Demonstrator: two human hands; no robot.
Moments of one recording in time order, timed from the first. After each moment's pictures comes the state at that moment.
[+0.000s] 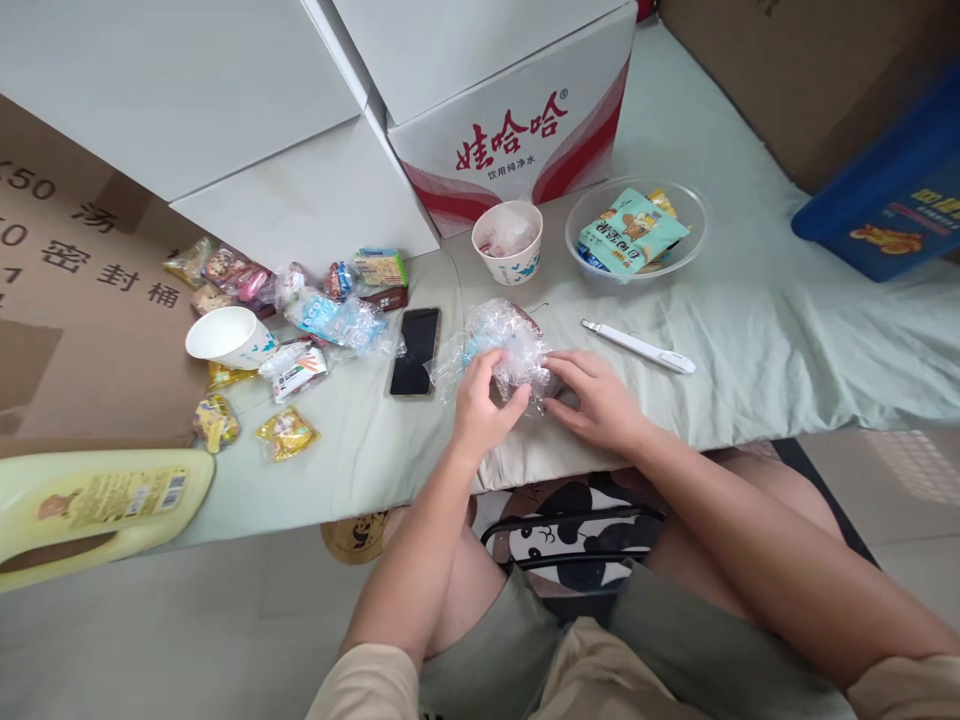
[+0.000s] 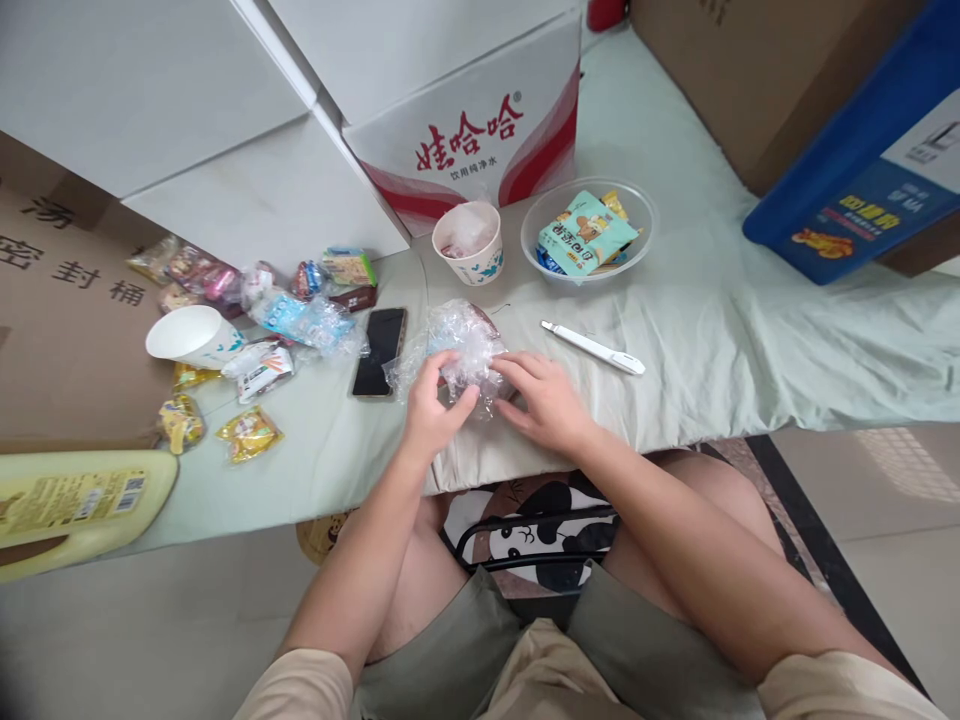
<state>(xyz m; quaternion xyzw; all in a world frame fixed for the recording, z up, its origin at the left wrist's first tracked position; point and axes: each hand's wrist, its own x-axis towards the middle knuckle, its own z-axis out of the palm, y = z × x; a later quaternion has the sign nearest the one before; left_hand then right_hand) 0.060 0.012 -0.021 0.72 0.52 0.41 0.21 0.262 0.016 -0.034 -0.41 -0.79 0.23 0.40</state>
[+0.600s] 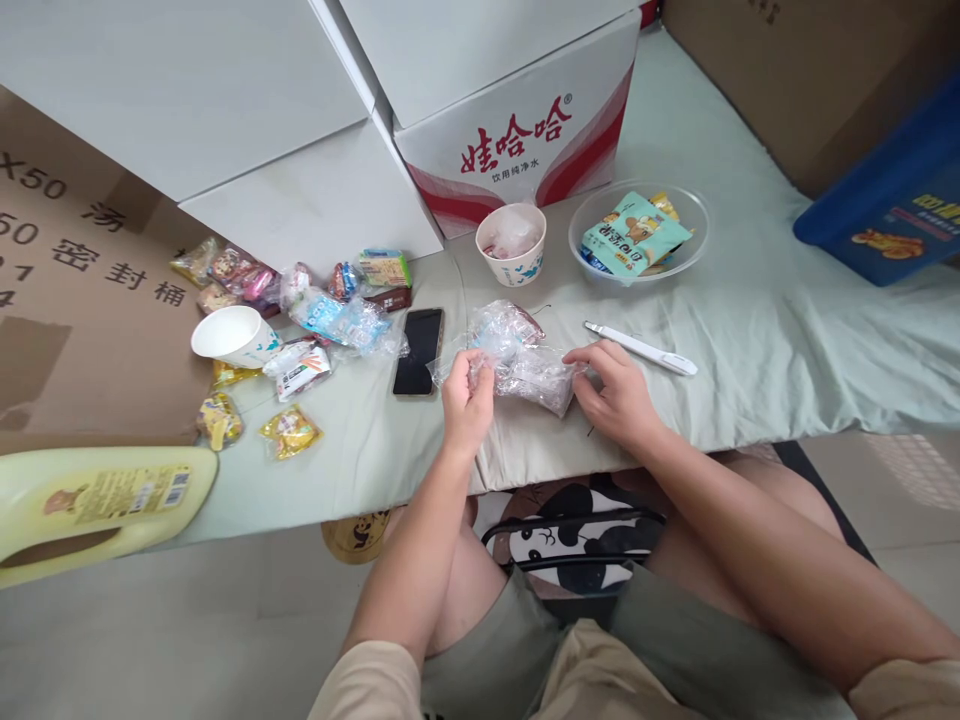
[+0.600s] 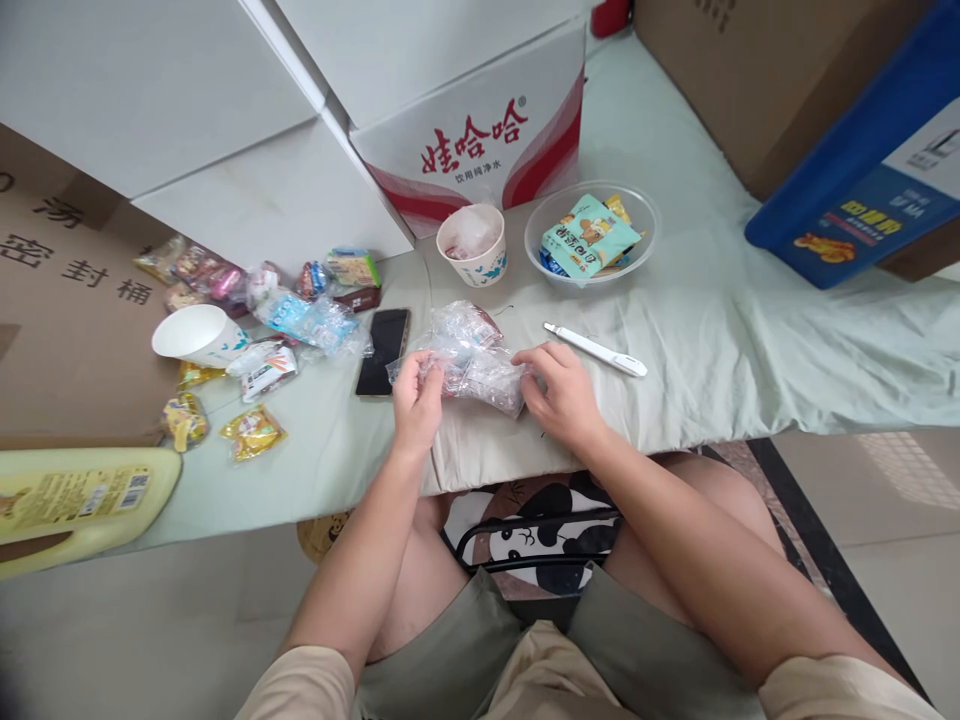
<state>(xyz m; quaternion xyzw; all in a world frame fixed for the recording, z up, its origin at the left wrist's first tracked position) 0.055 0.017 -0.020 0.57 0.59 0.49 0.30 0.266 0.019 -0.030 -0.48 -0.72 0.19 0.45</state>
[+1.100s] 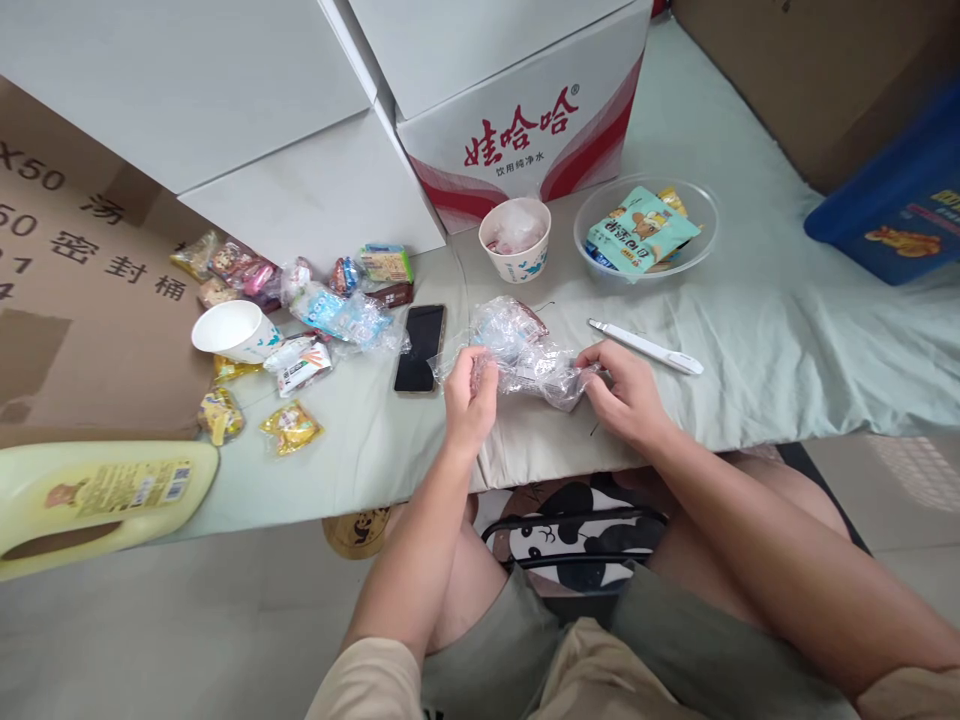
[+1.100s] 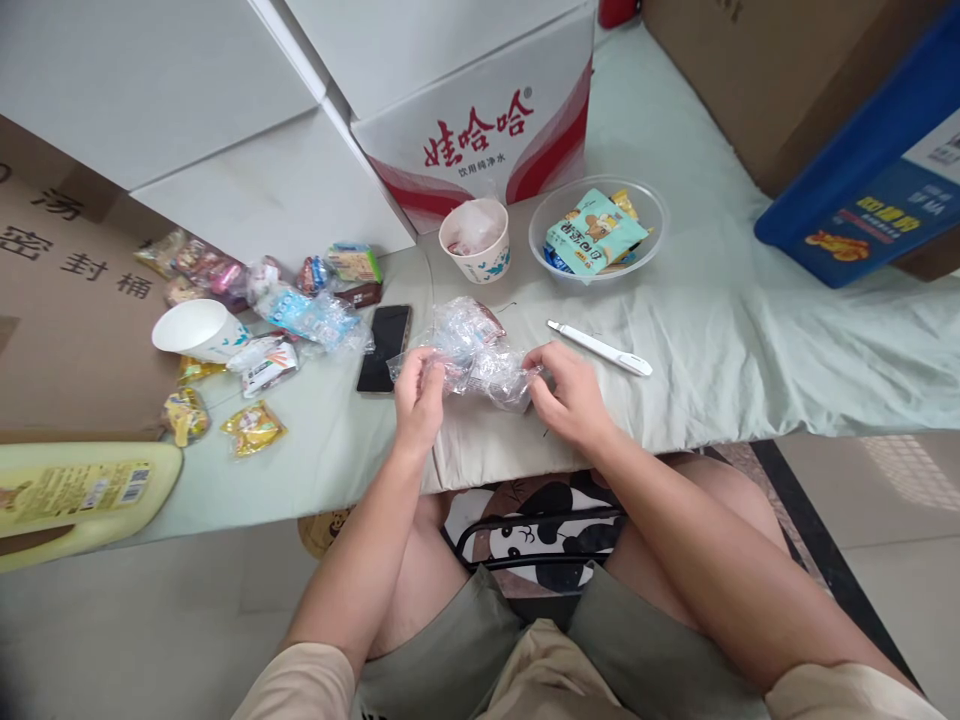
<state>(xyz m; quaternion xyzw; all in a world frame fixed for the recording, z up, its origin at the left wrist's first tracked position) 0.054 0.014 -0.017 0.58 0.58 0.48 0.31 0.270 0.017 -0.024 -0.48 -0.70 0.26 0.46</state>
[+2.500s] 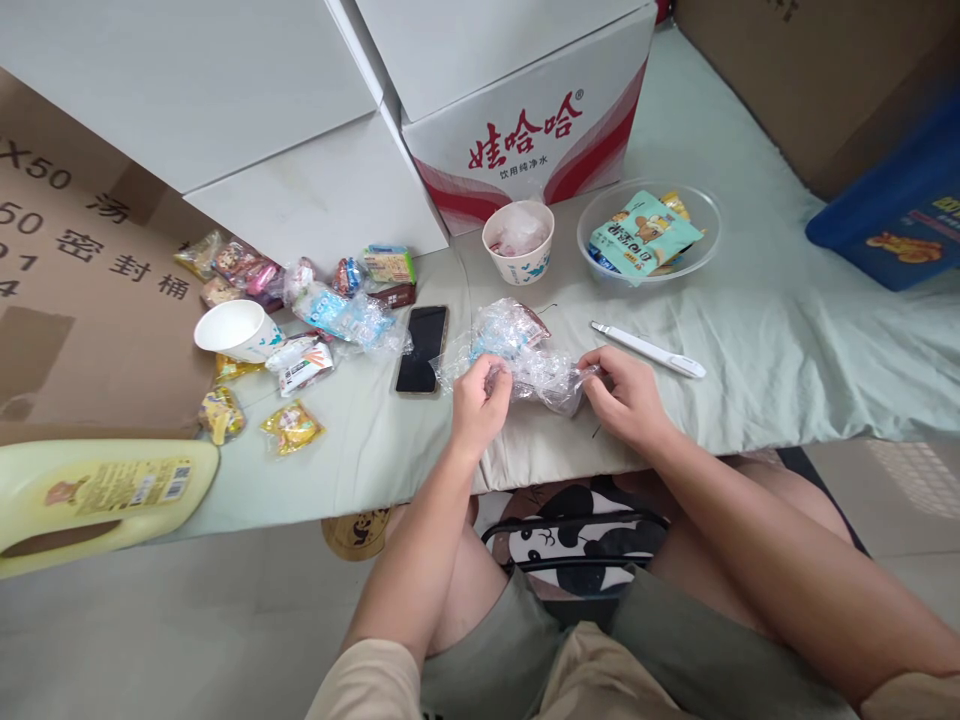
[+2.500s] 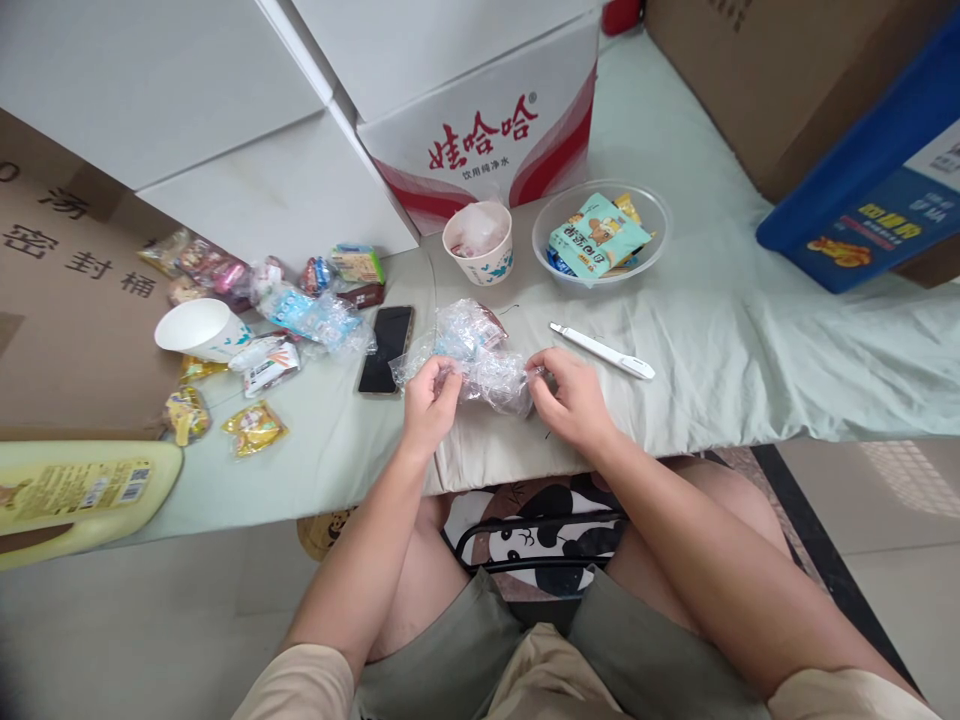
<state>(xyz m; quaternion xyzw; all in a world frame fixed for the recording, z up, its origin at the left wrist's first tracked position) 0.056 0.012 -0.016 0.62 0.60 0.41 0.32 0.268 0.016 -0.024 -0.51 -0.68 0.28 0.43</state>
